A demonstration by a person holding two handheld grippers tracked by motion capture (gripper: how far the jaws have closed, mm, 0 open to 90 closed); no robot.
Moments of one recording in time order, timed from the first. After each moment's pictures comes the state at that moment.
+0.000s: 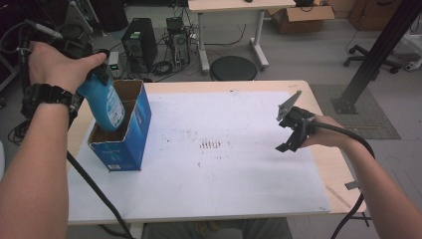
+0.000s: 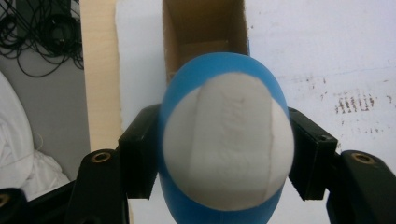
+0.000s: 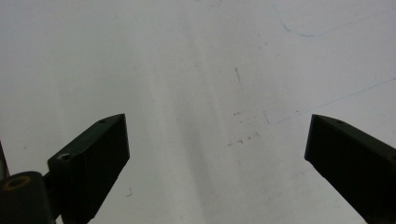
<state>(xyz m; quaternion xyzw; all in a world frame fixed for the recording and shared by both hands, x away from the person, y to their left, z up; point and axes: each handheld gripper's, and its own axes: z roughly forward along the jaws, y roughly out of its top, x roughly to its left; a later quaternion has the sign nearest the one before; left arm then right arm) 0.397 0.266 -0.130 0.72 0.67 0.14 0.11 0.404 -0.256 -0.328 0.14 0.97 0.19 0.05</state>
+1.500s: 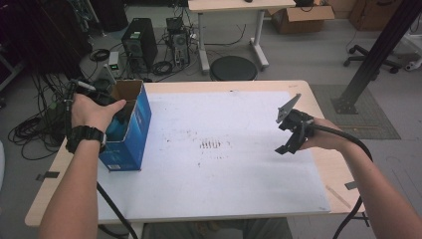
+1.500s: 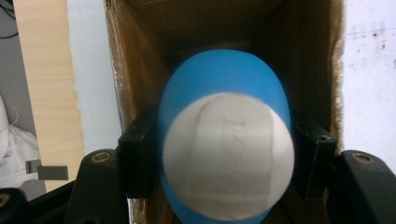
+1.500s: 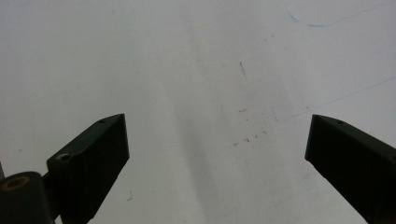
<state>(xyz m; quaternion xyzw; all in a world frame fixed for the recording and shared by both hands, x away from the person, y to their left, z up) 0.411 0.270 -0.265 0.72 0.69 0.09 0.06 0.405 -0.258 -0.340 0.15 0.97 0.19 0.04</state>
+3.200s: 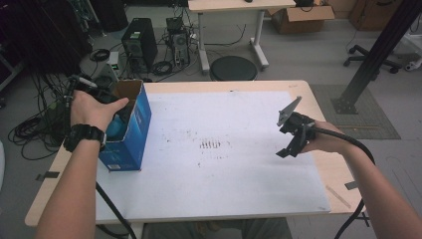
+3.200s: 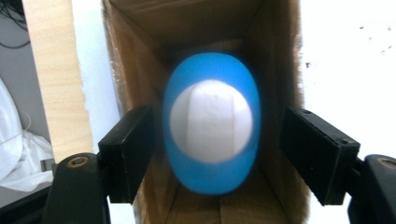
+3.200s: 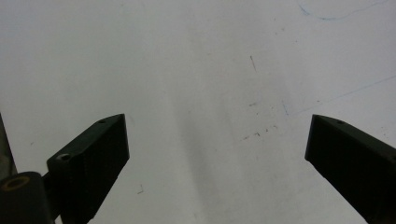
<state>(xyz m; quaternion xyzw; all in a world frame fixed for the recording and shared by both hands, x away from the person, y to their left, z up) 0.404 0.259 -0.242 0.74 0.67 0.10 0.06 0.397 -0.259 -0.341 0.15 0.97 0.19 0.03</state>
